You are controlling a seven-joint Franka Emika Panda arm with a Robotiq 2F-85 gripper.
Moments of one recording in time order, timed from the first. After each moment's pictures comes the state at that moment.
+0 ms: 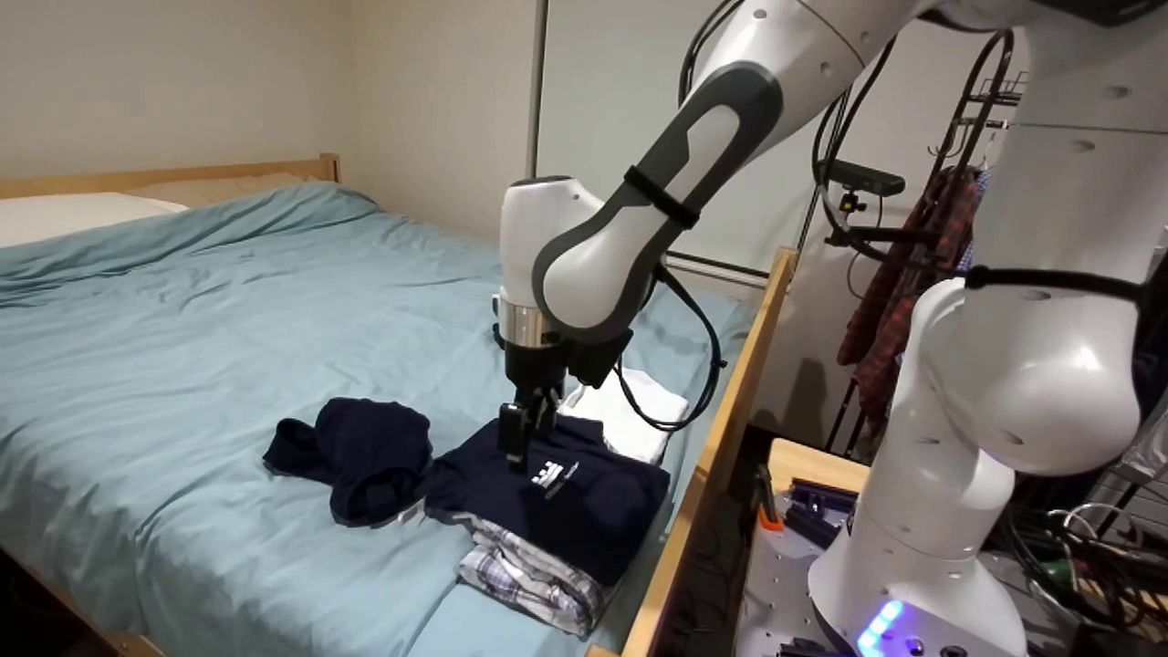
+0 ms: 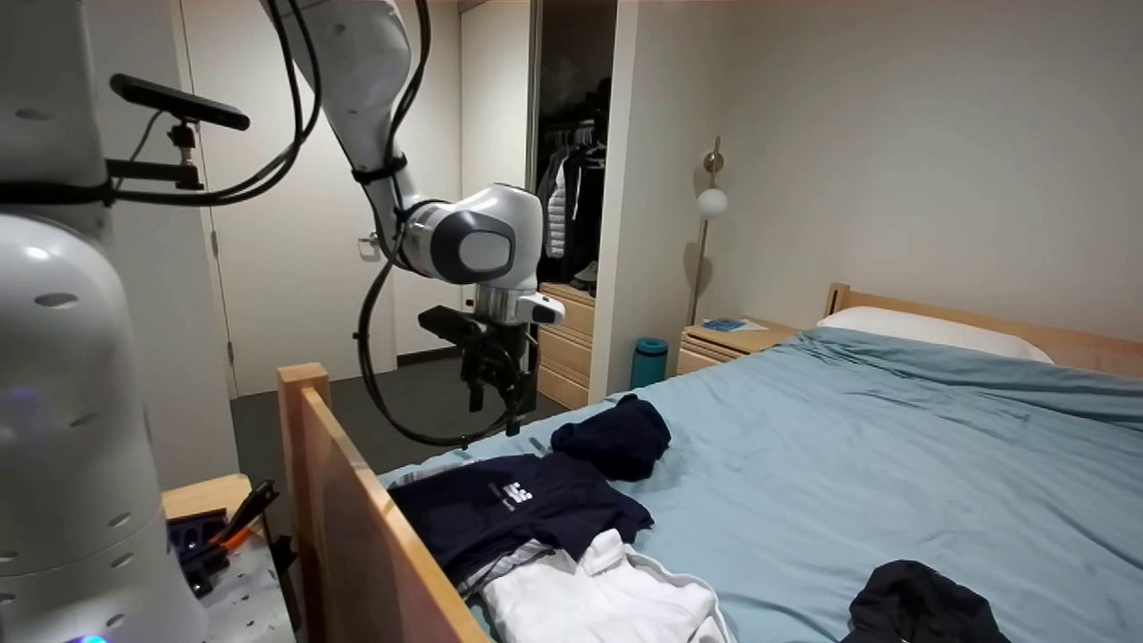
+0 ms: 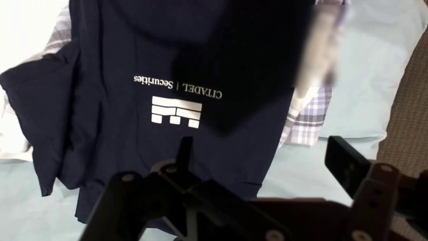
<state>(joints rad) 0.07 0.03 0.07 -2.57 0.05 2.56 0.00</state>
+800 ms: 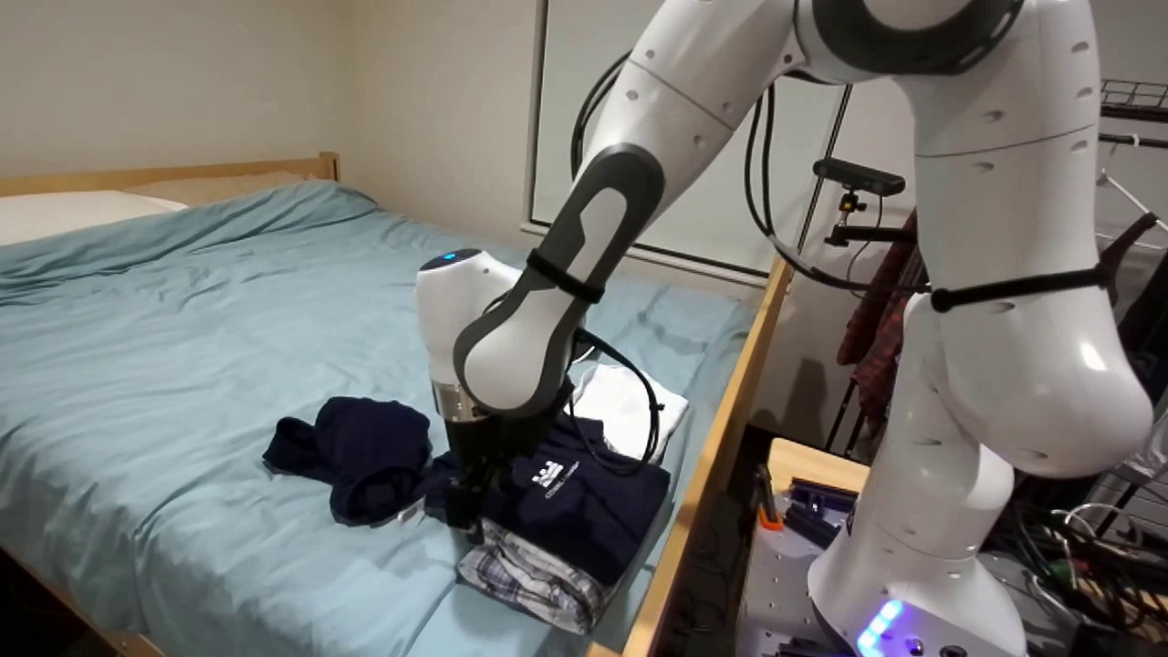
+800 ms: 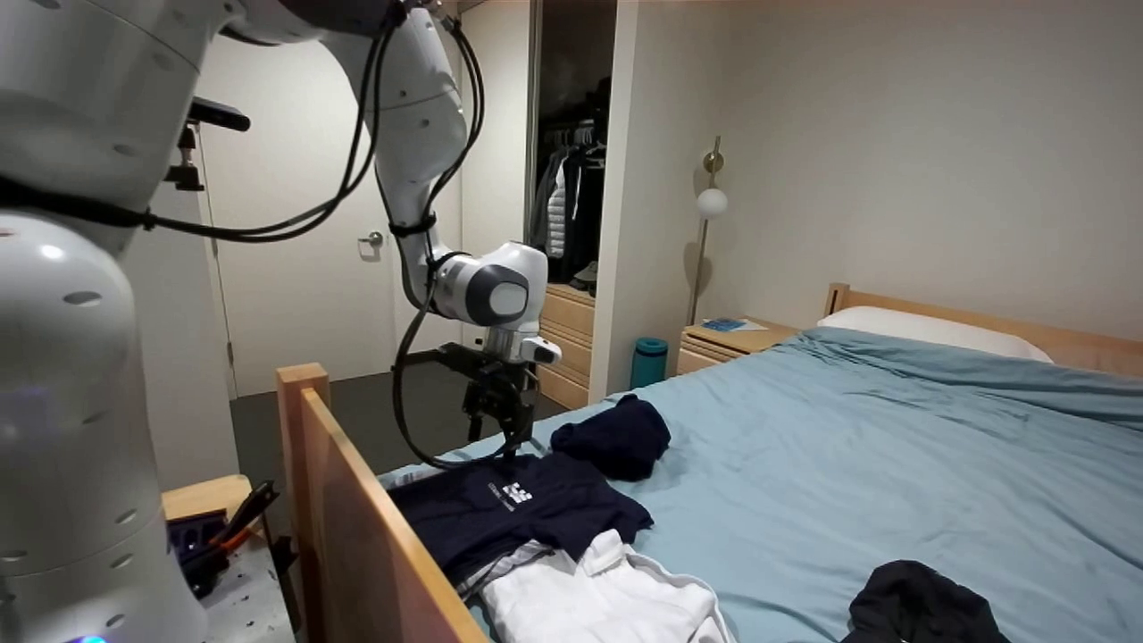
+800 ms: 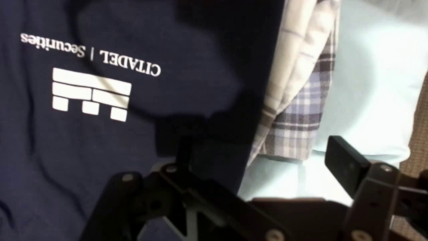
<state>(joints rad) 0.16 0.38 0.08 -2.32 -0.02 2.52 0.13</state>
